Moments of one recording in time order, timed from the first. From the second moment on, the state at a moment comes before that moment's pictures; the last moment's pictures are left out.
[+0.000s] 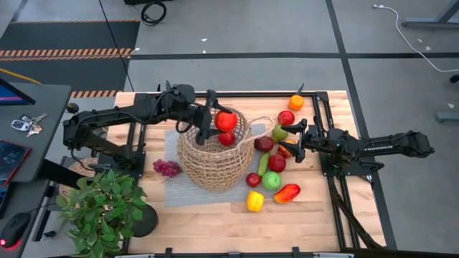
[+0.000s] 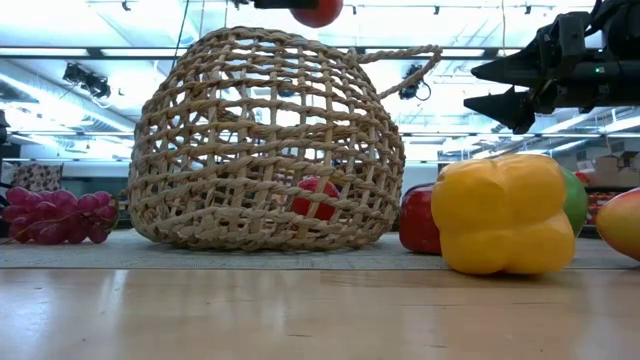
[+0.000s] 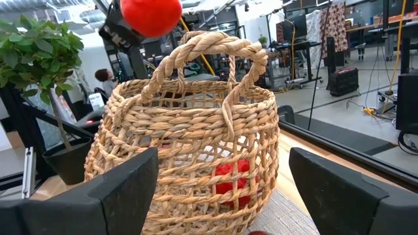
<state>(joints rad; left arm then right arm) 0.22 1.36 1.29 -0.28 0.21 0.69 -0.08 0.45 0.01 0.55 0.18 0.18</state>
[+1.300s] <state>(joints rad) 0.11 1.37 1.64 -0.46 0.26 -1.04 -0.08 0.45 0.01 0.55 0.18 0.18</state>
